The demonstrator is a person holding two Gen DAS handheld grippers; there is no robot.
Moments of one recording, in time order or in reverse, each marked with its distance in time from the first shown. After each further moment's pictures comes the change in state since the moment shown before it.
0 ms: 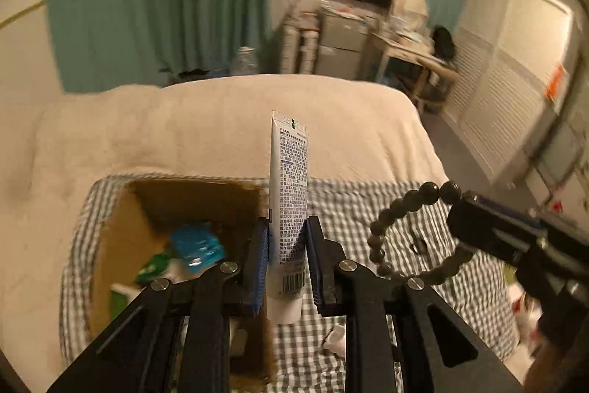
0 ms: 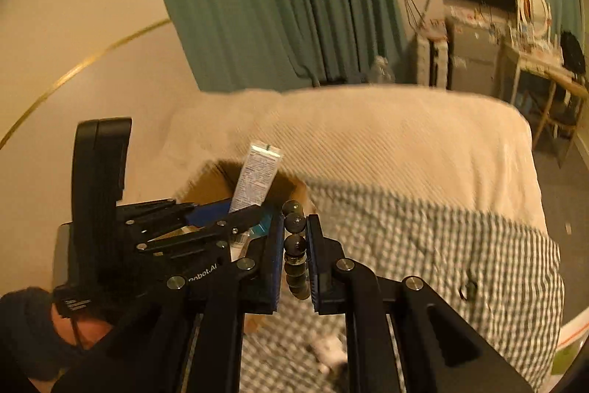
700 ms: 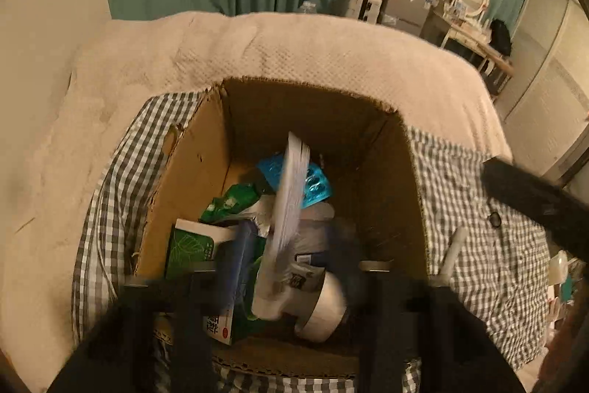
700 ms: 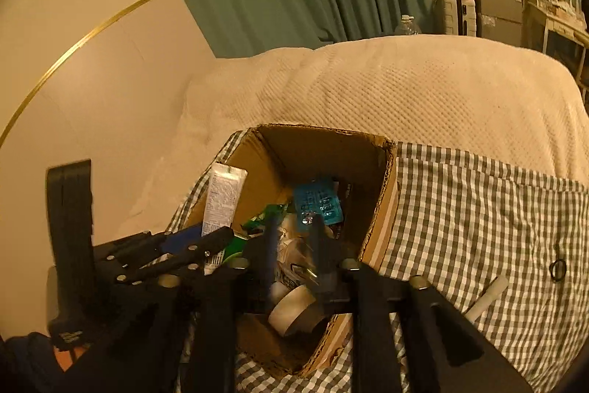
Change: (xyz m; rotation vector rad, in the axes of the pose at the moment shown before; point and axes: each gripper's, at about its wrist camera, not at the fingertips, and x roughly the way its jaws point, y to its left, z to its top) left arm 0.070 0.114 -0.075 -0.113 0.158 0.140; right arm 0.139 0.054 -0.023 0.086 0.149 0.097
